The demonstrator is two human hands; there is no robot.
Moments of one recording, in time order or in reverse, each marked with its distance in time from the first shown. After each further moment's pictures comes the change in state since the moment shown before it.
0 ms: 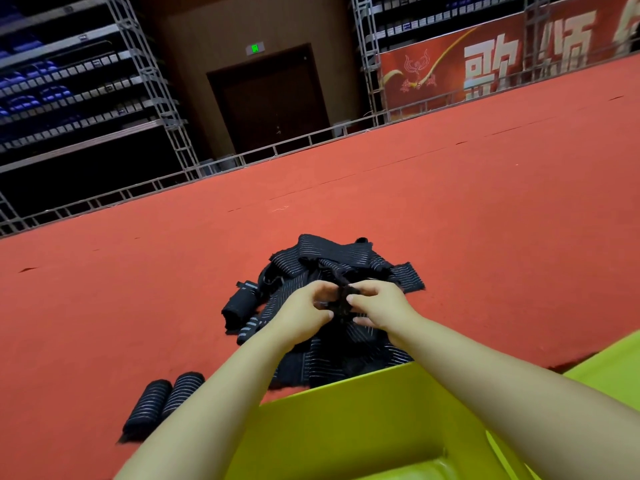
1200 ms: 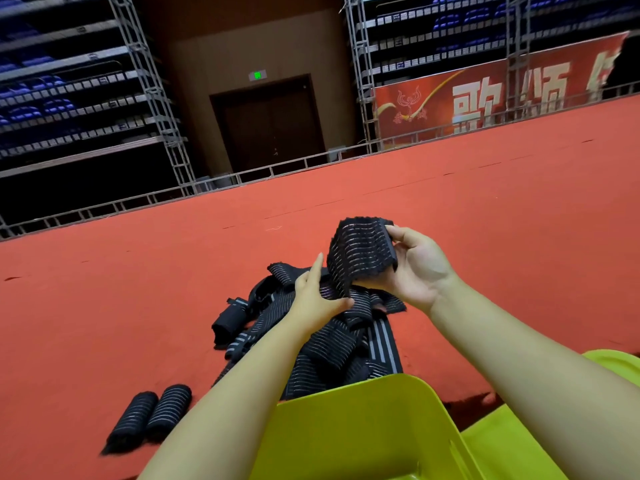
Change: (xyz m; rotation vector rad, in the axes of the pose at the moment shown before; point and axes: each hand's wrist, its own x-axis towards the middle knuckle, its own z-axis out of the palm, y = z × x) left_hand 0.014 0.050 0.013 -0.125 0.154 -0.022; right_hand -0.030 -0.096 -0.071 0.766 -0.422 -0.041
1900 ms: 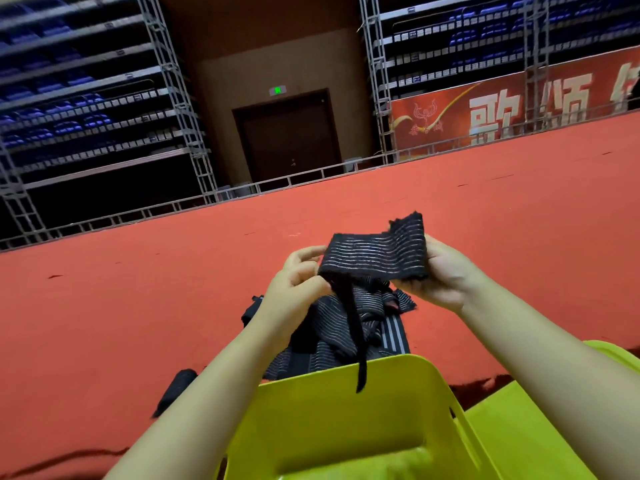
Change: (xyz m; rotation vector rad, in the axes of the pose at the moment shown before) left_hand -0.134 0.066 -0.076 -0.308 0.066 0.301; right_hand -0.061 -0.007 0.042 -0.166 0.035 -0.070
